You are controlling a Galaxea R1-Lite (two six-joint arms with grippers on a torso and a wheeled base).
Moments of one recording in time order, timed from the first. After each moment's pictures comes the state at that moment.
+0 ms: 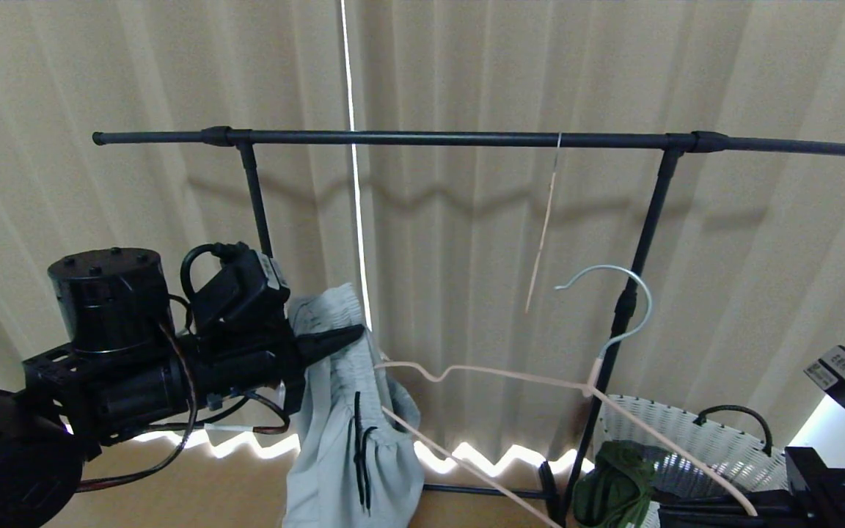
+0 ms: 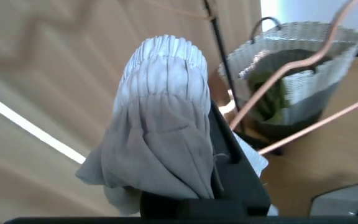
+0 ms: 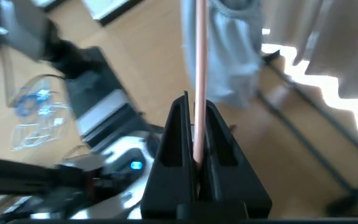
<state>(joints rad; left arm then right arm) -0.37 1.66 -0.58 -0.89 -0.57 0.44 0.55 1.10 -0.48 -0.09 0.52 0.18</state>
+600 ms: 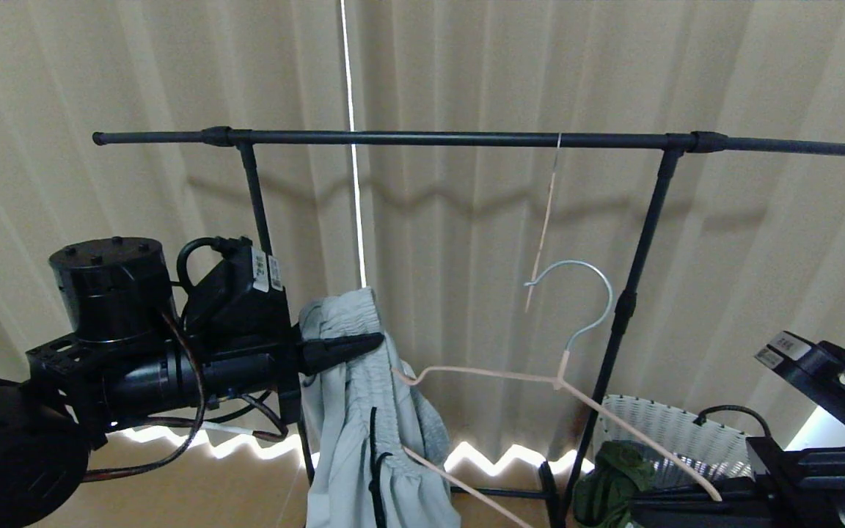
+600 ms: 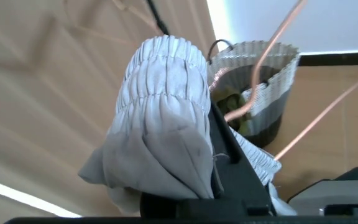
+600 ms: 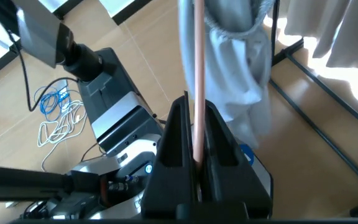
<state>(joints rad) -0.38 1.66 -0.61 -0.89 -0.78 0.43 0.55 1.19 -0.51 -0.13 0.59 0.23</state>
